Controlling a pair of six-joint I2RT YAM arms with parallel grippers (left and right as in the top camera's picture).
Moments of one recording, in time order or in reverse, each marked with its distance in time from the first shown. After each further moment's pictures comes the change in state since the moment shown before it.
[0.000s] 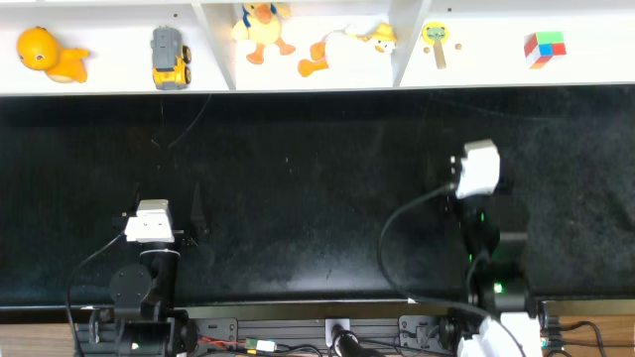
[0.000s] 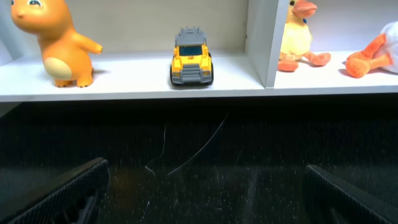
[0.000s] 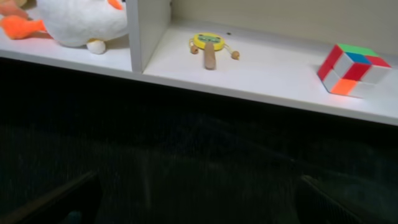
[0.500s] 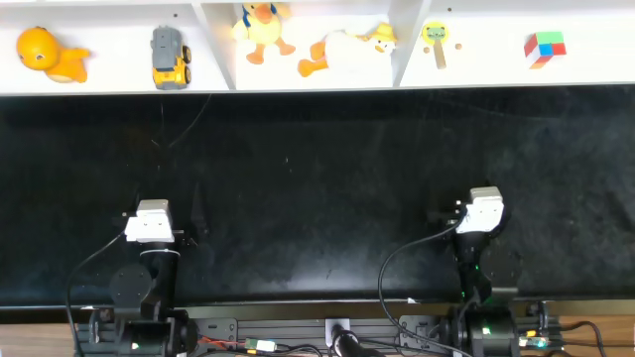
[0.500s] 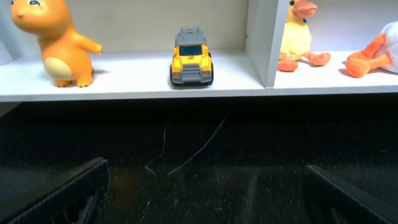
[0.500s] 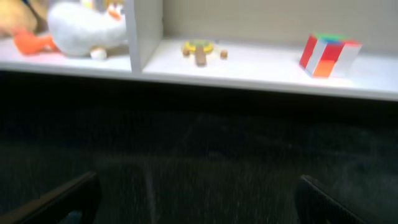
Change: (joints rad) left arm 0.000 0.000 0.000 0.000 0.000 0.000; right arm -0.018 -0.444 -0.236 -0.061 0.002 0.084
